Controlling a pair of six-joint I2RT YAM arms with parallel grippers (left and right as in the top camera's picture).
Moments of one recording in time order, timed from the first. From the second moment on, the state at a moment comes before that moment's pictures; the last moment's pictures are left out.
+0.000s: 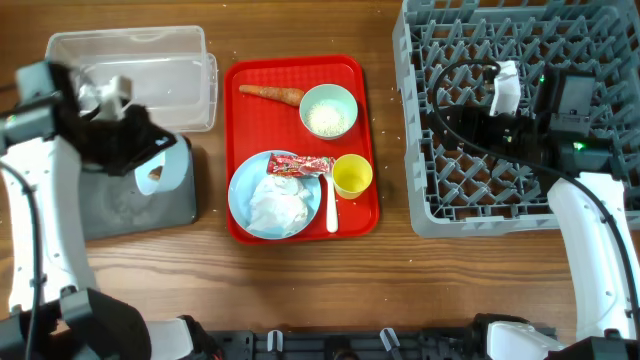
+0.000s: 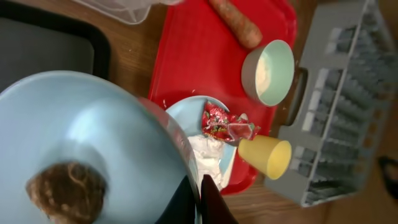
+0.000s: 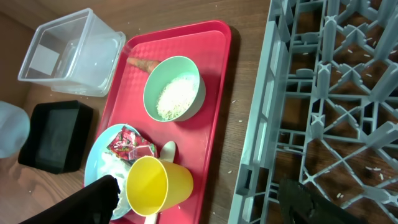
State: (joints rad) left arm 0.37 1.55 1.41 -1.20 0.63 -0.12; right arm -0.09 1.36 1.12 -0.67 -0.63 0.03
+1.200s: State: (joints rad) left arm 0.89 1.64 0.99 -0.72 1.52 -0.07; right arm -0.09 1.36 1.12 -0.70 -0.63 0.03
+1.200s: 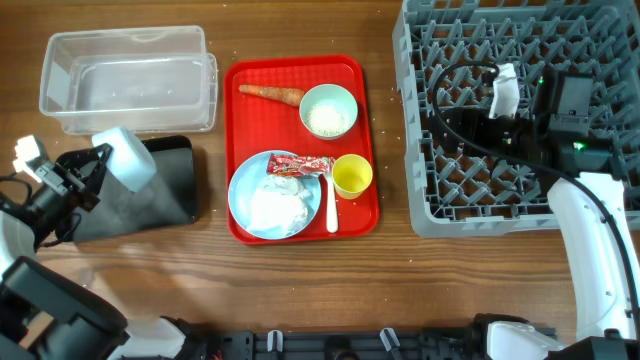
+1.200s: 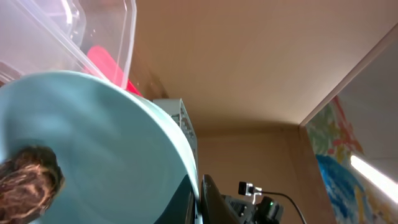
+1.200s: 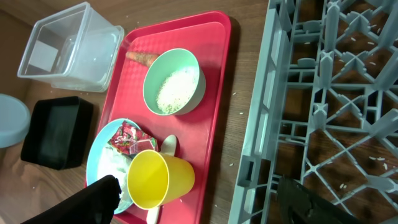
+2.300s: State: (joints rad) left arm 0.93 1.76 0.99 -0.74 1.46 -0.14; right arm -0.09 1.36 1.12 -0.70 -0.63 0.03
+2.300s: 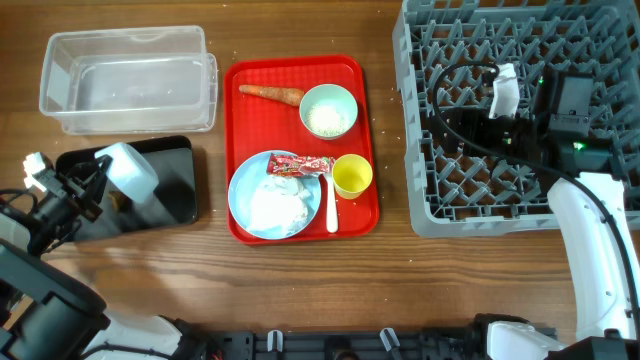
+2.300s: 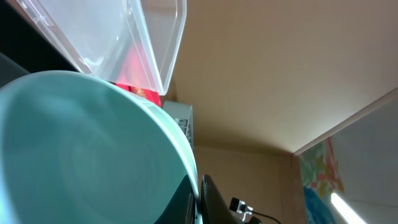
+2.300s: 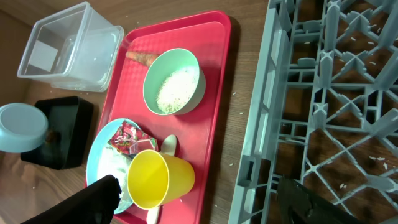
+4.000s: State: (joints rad) left arm -0.38 1.72 1.33 -0.80 -0.05 -0.35; right arm -0.09 1.36 1.12 -0.70 -0.63 0.03
